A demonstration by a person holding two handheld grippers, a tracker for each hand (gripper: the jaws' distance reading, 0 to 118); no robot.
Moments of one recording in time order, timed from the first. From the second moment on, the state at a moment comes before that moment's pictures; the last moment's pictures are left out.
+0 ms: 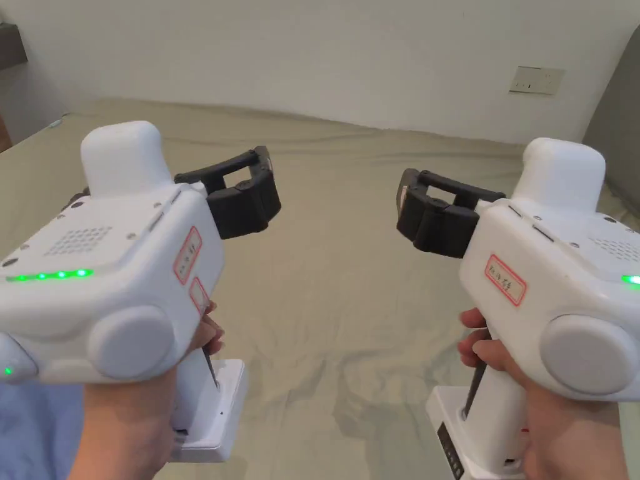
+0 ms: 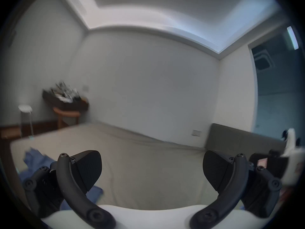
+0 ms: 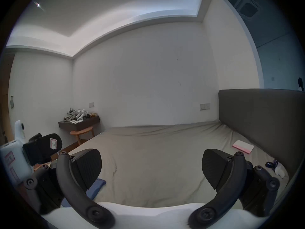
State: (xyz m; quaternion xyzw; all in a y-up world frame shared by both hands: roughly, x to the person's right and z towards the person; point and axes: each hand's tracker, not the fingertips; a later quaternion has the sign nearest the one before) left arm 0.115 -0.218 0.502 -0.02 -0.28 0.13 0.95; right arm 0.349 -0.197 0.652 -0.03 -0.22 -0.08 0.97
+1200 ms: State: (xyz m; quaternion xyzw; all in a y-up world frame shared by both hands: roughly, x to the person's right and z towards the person) left arm 0.141 -0.215 0.533 0.03 -0.32 -0.03 0.95; right arm 0.327 -0.206 0.662 -0.04 -0.25 0.07 0.96
